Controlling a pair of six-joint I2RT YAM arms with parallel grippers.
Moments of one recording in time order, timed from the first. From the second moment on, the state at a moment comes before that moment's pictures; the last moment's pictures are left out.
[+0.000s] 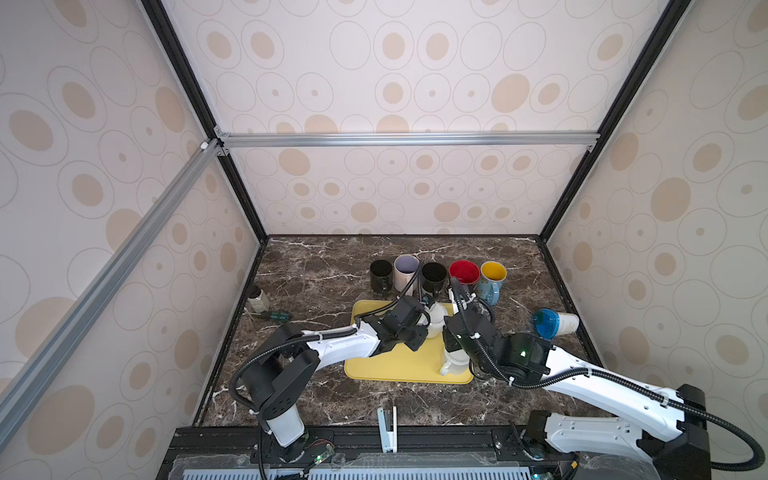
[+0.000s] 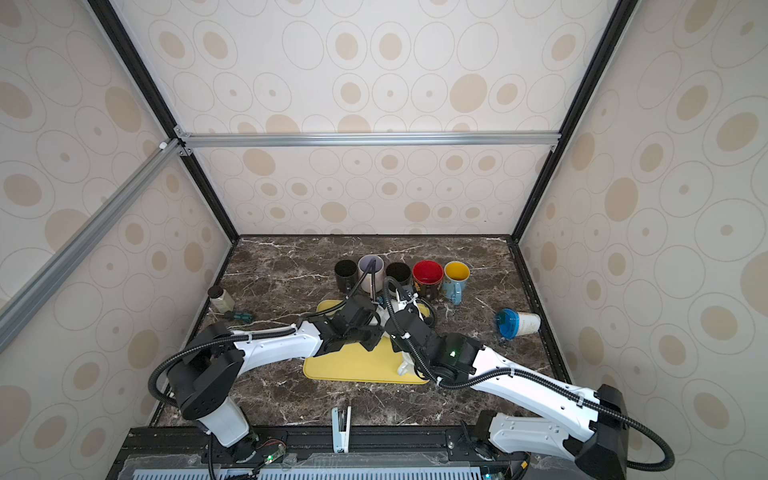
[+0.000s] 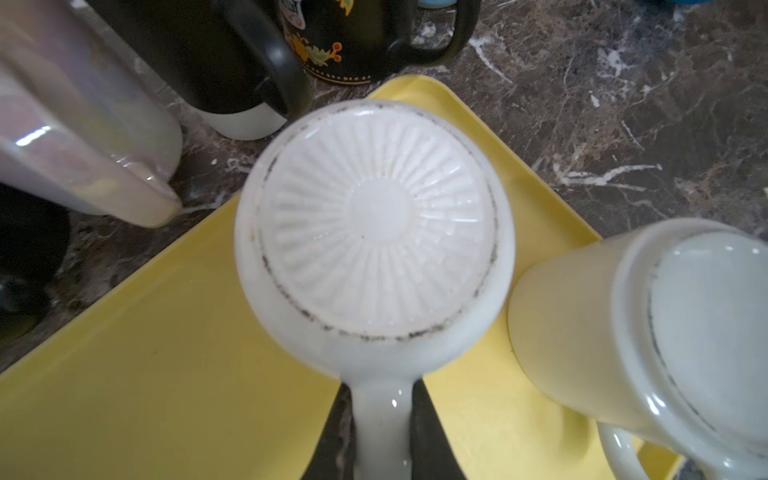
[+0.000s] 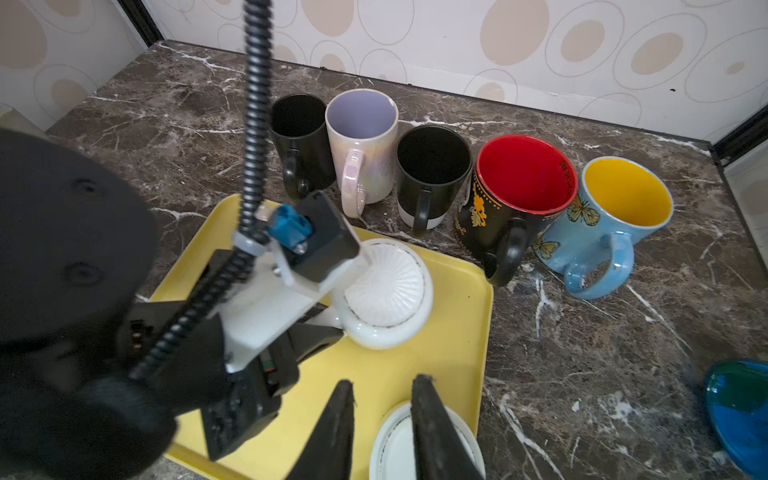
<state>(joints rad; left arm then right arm) -0.87 1.65 0.97 -0.12 -0.05 -0.09 1.02 1.08 0.92 -0.56 0.63 0.48</state>
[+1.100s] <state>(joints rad) -0.68 1.04 0.85 0.01 0.22 -0.41 1.02 0.77 0.67 -0.19 0.46 0.53</state>
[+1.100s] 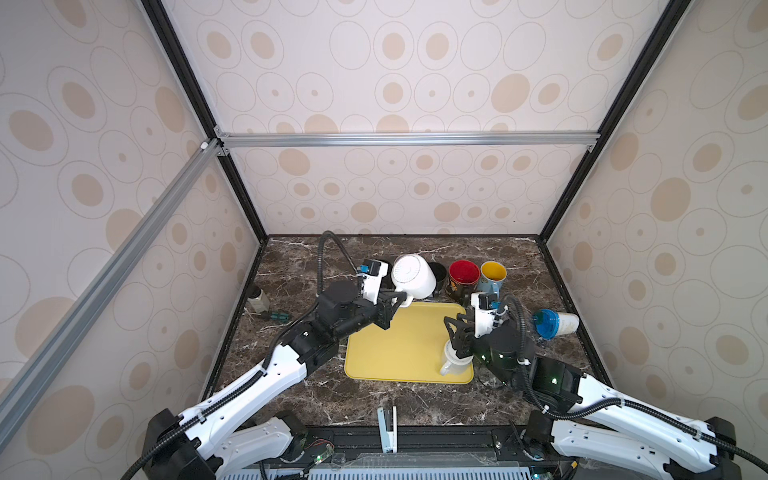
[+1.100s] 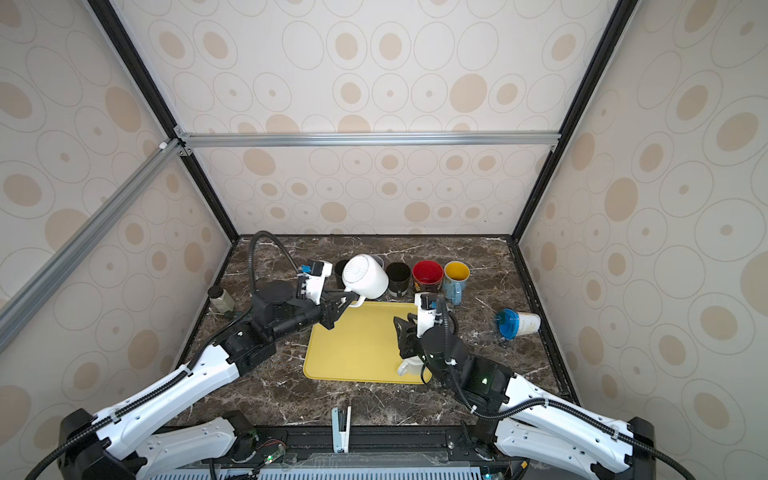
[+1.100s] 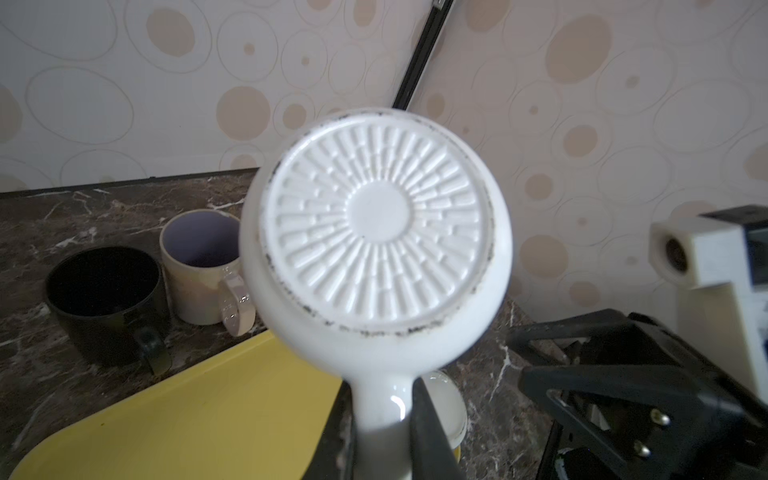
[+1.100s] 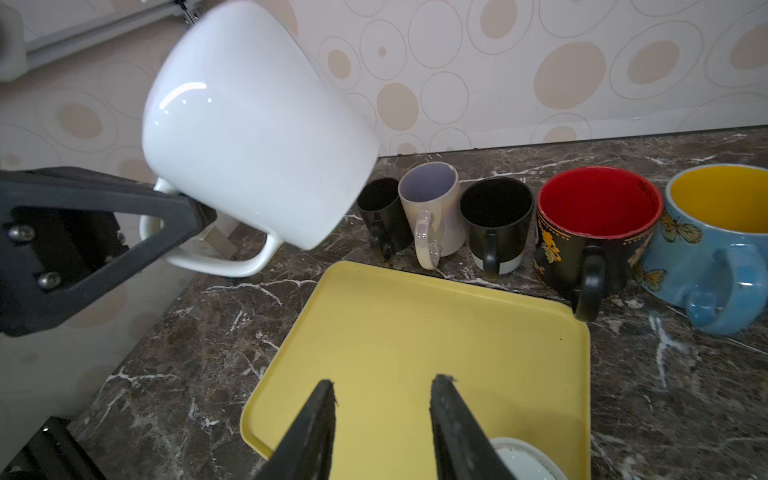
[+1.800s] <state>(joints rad) -0.60 1.16 0.62 1.00 0.61 -1.12 0.88 0.86 0.62 0.35 -0.03 0.73</state>
